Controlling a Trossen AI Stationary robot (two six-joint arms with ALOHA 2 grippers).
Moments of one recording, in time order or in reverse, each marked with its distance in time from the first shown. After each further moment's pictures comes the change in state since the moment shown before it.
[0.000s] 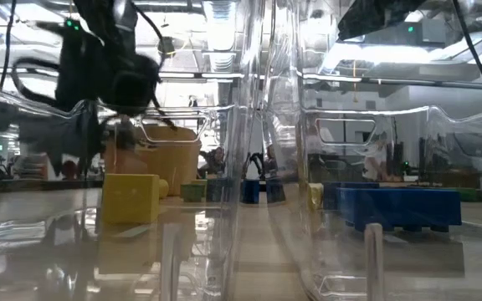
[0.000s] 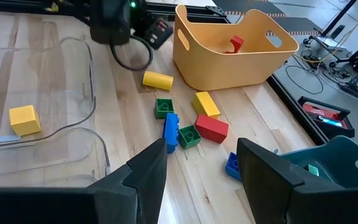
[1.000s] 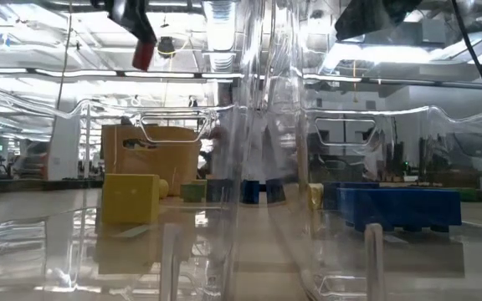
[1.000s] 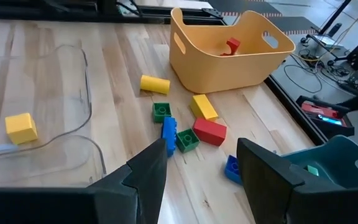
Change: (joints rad) left arm 0.365 -0.587 0.402 0.231 0.077 -0.373; right arm -0.015 0.000 0.000 0.022 -0.001 0.001
